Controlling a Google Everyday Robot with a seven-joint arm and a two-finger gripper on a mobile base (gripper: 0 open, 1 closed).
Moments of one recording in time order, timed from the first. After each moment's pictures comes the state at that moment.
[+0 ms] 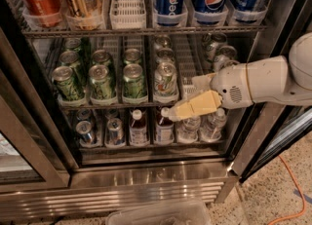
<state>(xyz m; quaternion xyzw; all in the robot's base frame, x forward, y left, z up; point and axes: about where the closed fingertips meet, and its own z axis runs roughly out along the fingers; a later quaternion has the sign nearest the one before) 0.503 -0.078 0.885 -0.41 0.76 0.34 0.38</state>
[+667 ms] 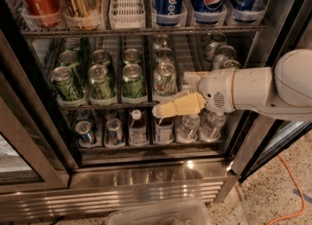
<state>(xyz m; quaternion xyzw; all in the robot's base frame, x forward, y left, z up) 0.517 -0.051 0.889 -0.39 0.73 0.33 0.45</state>
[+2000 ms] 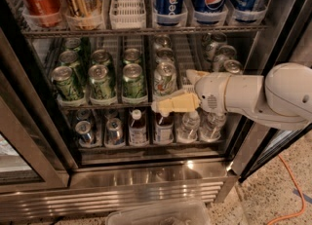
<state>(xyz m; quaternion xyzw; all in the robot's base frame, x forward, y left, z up) 0.550 -0.056 0.872 -0.36 0.73 0.29 0.50</state>
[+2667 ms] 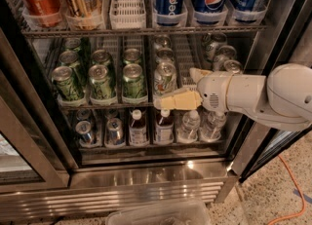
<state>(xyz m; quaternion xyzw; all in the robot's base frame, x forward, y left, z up) 0.558 -0.065 0.873 -0.34 0.73 0.28 0.51</state>
